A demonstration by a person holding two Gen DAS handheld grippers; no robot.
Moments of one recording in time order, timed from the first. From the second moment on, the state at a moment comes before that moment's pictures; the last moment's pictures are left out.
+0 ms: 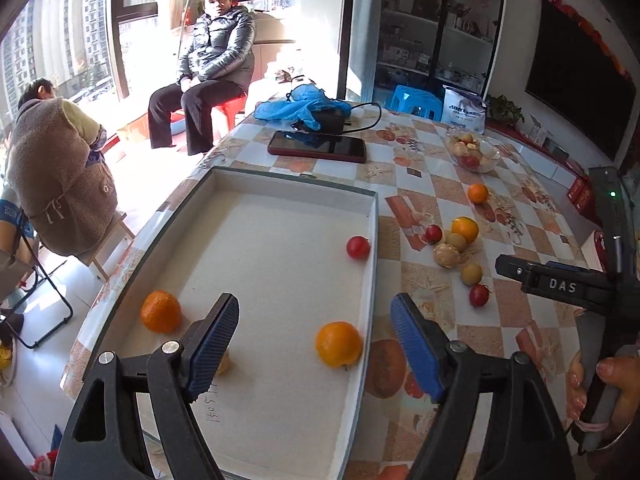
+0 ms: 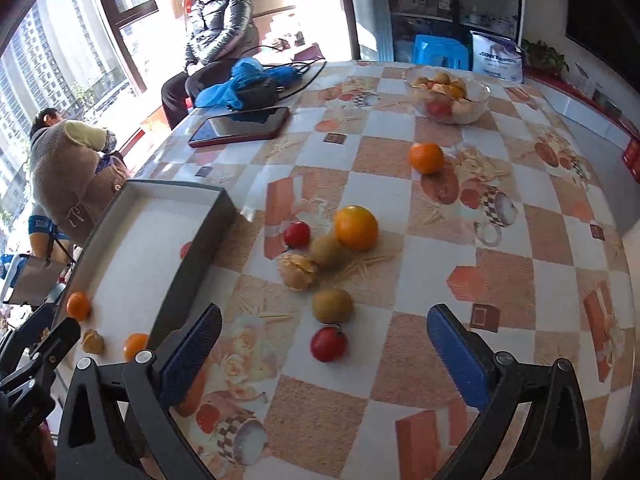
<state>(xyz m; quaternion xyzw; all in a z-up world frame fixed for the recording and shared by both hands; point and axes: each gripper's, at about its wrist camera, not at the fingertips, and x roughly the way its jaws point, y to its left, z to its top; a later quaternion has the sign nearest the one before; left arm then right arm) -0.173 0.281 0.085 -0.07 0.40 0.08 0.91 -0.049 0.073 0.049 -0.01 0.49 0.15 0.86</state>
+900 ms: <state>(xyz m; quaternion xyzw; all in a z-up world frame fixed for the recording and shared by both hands) -0.032 0.202 0.018 -0.17 0.50 0.08 0.85 -0.060 -0.054 -0.001 -0.01 0.46 0.03 0.89</state>
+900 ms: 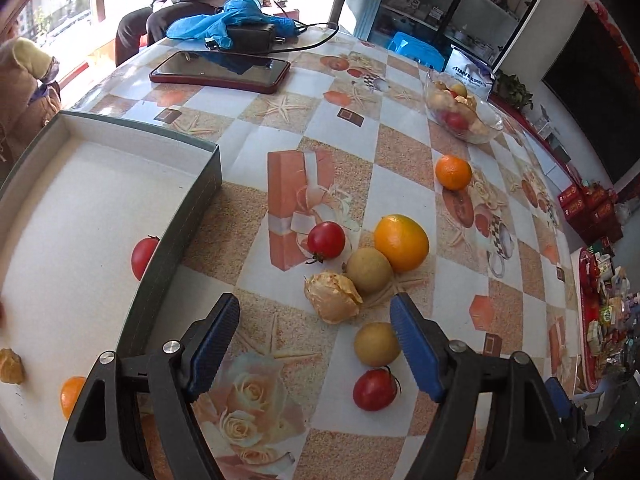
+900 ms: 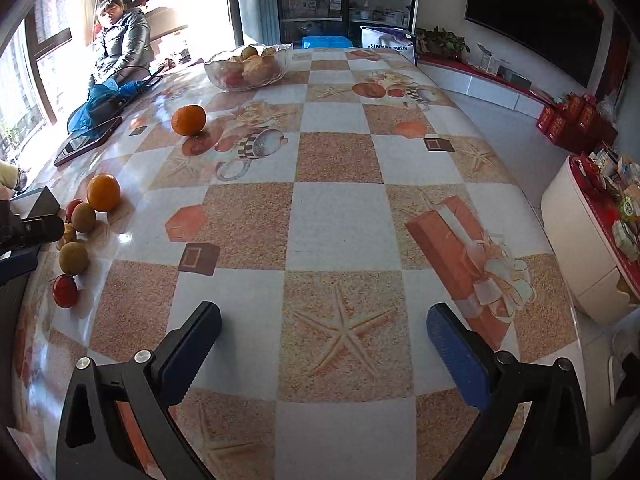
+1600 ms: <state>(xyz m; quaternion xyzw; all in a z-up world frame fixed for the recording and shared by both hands) -0.089 0.199 0.008 -0.06 0.46 0.10 0.88 -0.060 -0.054 -0.001 -0.01 0.46 0.03 0.89</state>
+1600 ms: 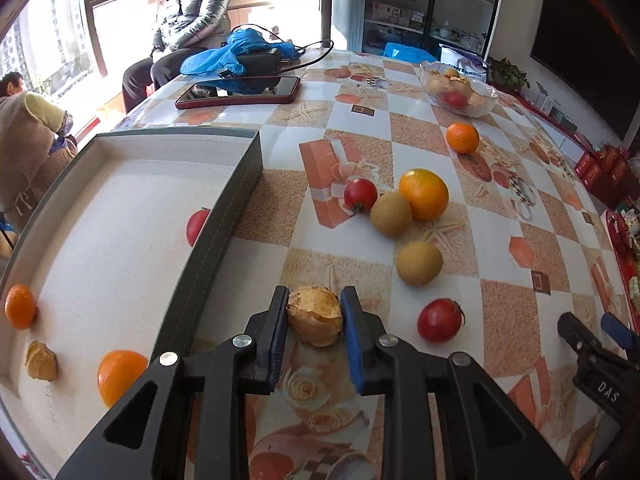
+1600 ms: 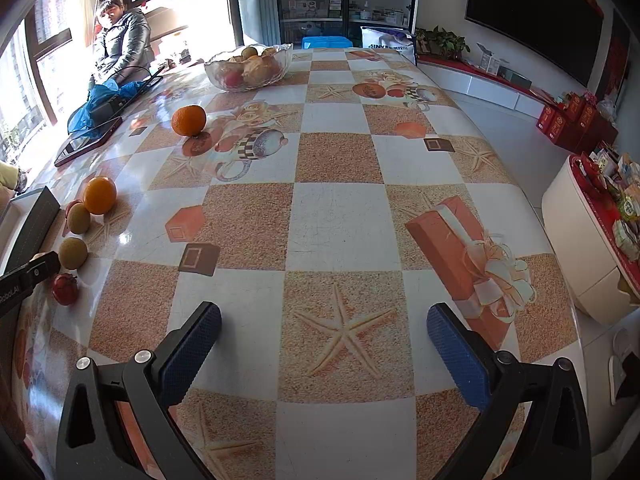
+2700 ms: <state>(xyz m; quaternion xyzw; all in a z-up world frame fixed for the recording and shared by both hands) -0.131 0.185 0.000 -0.04 0.43 0.06 0.90 -0.057 -0.034 0.001 -0.02 0.50 0.05 0.87</state>
